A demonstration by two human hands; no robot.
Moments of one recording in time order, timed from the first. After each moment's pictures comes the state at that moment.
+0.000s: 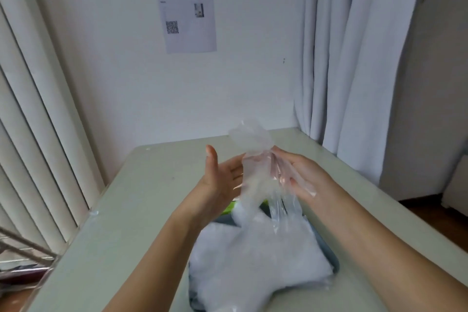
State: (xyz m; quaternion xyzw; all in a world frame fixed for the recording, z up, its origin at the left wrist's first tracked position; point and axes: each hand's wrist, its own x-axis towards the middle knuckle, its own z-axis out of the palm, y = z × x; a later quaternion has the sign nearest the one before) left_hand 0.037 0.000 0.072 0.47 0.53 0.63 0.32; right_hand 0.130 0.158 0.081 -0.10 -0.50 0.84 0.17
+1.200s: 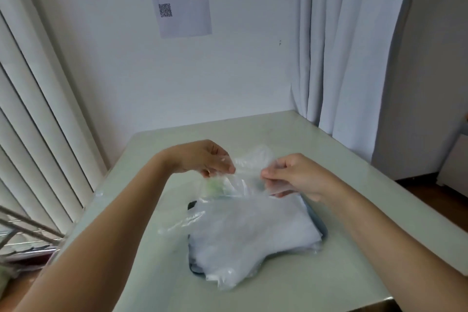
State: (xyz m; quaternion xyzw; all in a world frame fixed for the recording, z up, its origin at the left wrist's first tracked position) left_hand 0.002 -0.012 0.111 0.51 0.75 0.25 0.33; right_hand 0.178 0.143 0.062 -0.19 -0.75 0.62 0.11
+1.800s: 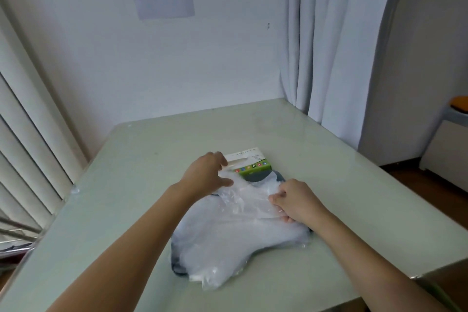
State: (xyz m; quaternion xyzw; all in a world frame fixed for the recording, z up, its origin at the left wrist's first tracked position) left_hand 0.008 0.038 0.020 0.46 0.87 0.17 0.03; right_hand 0.184 0.166 -0.025 -0.36 -0.85 0.37 0.11
